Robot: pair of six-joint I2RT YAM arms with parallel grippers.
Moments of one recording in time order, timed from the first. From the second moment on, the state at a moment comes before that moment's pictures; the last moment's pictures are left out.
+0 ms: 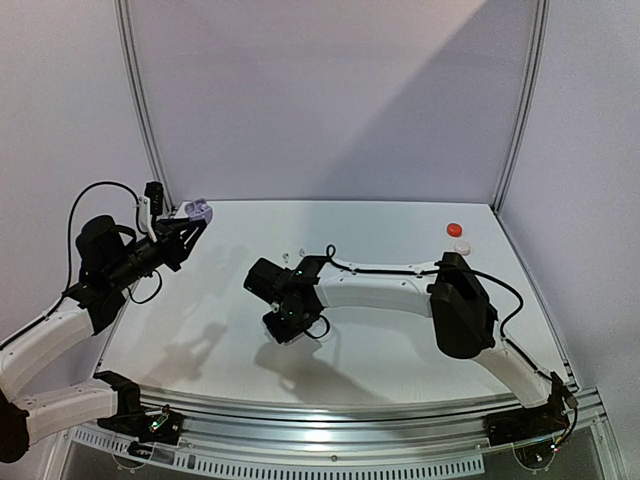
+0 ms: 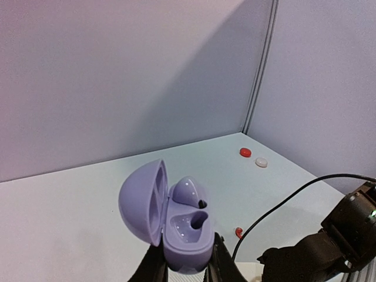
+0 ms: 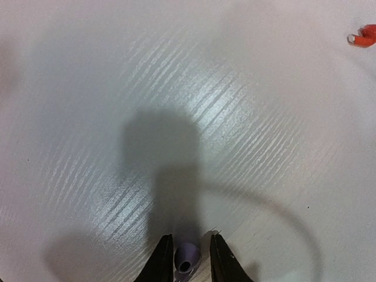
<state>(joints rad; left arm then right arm) -0.25 0.85 0.51 0.33 0.42 -0.17 1.16 2.52 2.19 -0.88 0.19 0.46</state>
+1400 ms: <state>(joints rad) -0.27 0.89 0.58 0.35 0.50 -0.09 1.18 1.93 2.15 -0.34 0.42 0.00</state>
